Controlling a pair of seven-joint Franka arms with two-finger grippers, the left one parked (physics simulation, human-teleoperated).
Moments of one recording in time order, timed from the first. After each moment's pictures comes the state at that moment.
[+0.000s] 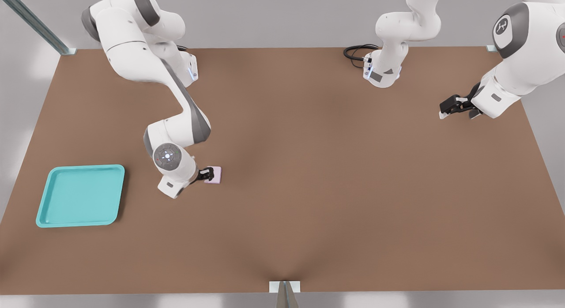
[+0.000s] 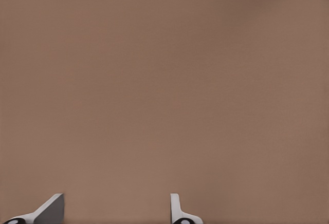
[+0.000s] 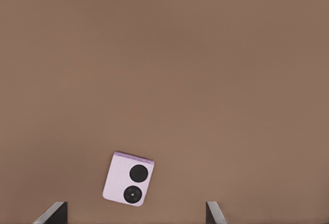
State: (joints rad) arm 0.14 0.43 0.24 -1.66 -0.16 2.00 0.23
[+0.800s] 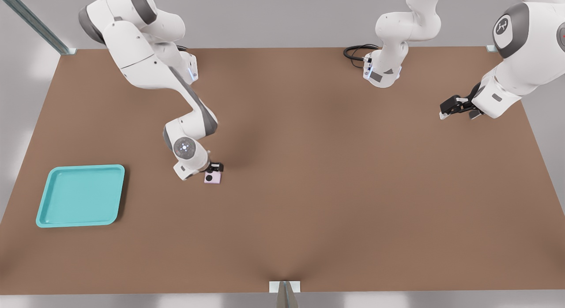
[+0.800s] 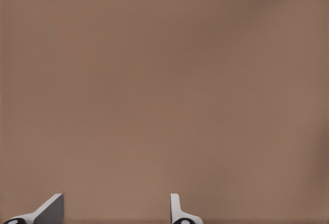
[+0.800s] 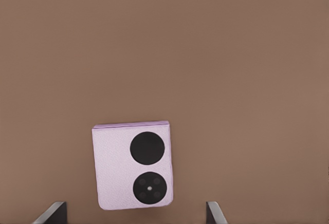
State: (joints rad) arm 0.07 0.44 0.31 -2.06 -0.17 2.37 0.60
